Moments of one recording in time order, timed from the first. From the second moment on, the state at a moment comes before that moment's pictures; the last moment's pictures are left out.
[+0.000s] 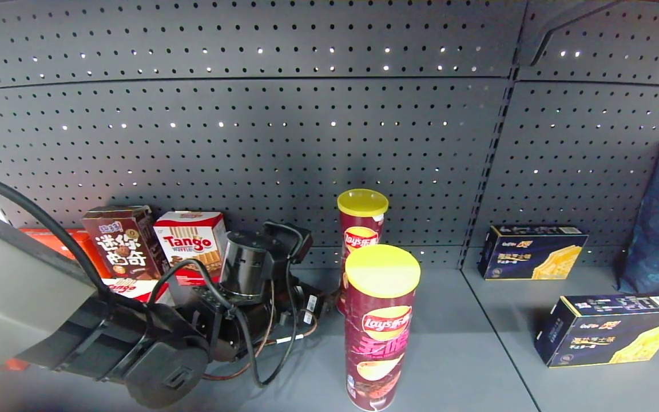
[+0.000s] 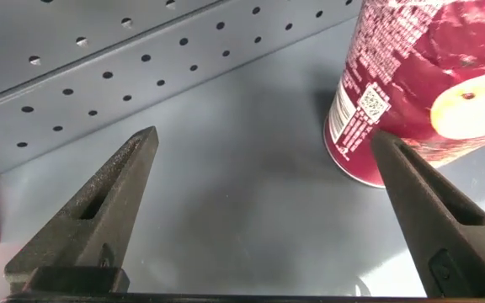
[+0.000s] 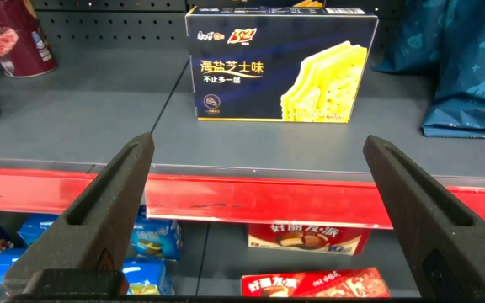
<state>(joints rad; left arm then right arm) -0.60 1.95 -0.78 -0.73 0.18 -0.03 0.00 0.00 0.00 0.00 0.06 0.00</state>
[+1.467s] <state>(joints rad) -0.62 1.95 -0.78 -0.75 0.21 -0.02 0.00 0.00 0.00 0.00 0.06 0.00</state>
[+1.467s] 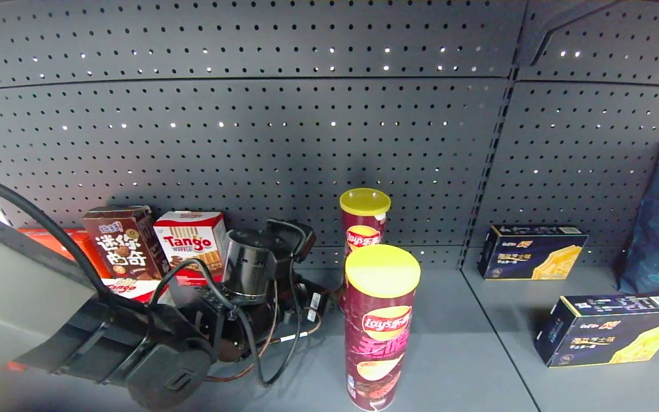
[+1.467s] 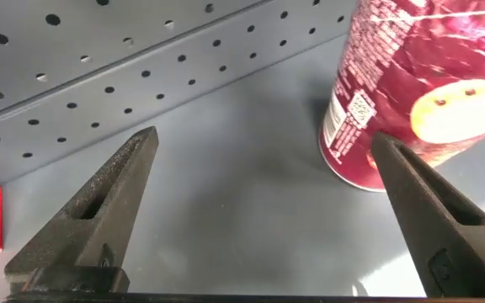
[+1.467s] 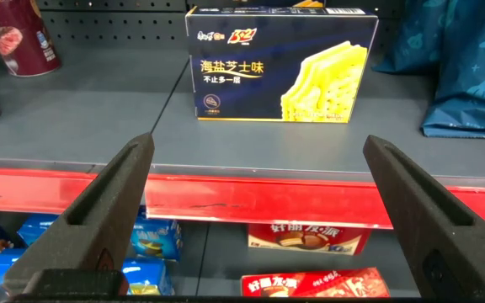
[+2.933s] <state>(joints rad) -0.43 1.57 -0.78 -0.70 0.23 0.24 0.00 0.00 0.00 0.00 0.06 0.00</state>
